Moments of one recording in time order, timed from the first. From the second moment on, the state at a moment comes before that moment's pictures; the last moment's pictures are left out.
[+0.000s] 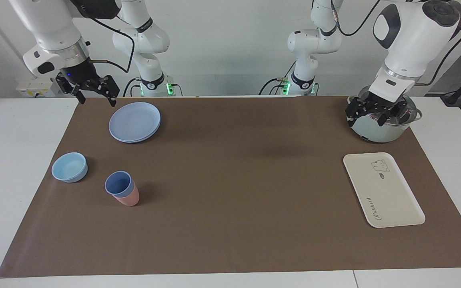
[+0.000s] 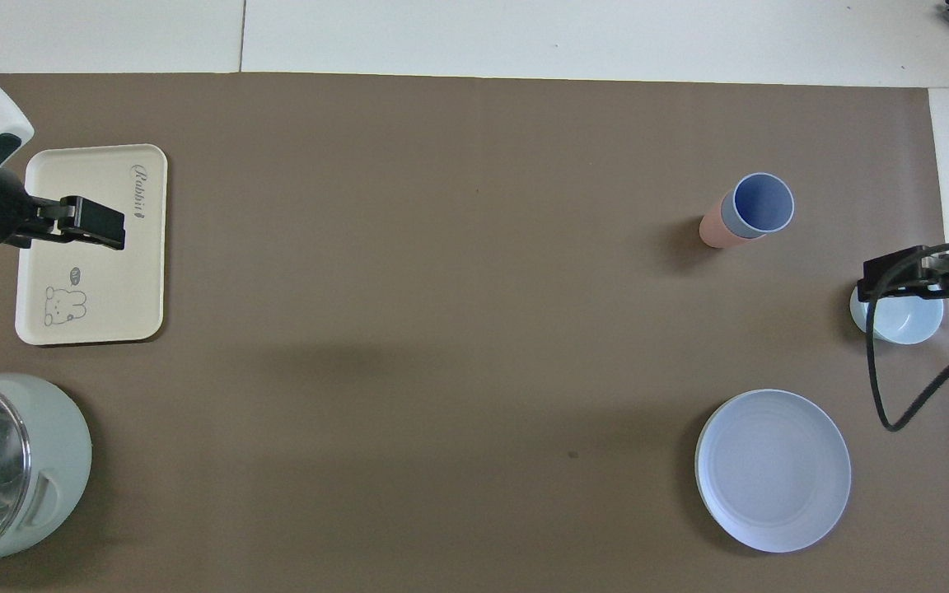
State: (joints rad) left arm -0.07 0.05 -0.02 -1.58 0.01 1.67 -0.02; right arm -0.04 -0.06 0.04 -1.63 -0.02 1.53 0.12
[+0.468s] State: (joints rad) left arm -0.07 0.05 -0.02 -1.58 0.01 1.67 -0.02; right arm -0.04 -0.06 0.04 -1.63 -0.02 1.53 0.12
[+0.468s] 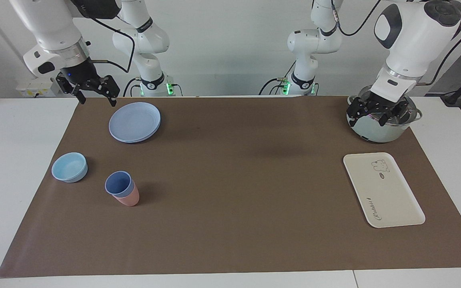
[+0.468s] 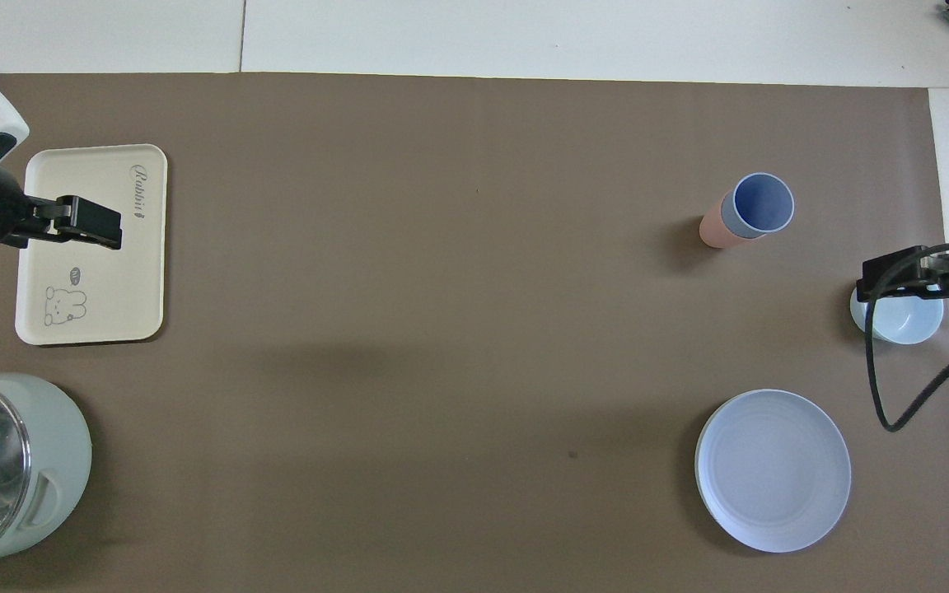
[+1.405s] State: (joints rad) left arm -0.08 0.05 -0.02 -1.59 0.01 1.67 -0.02; right arm -0.20 -0.06 0.03 -1.84 0.30 1.96 -0.66
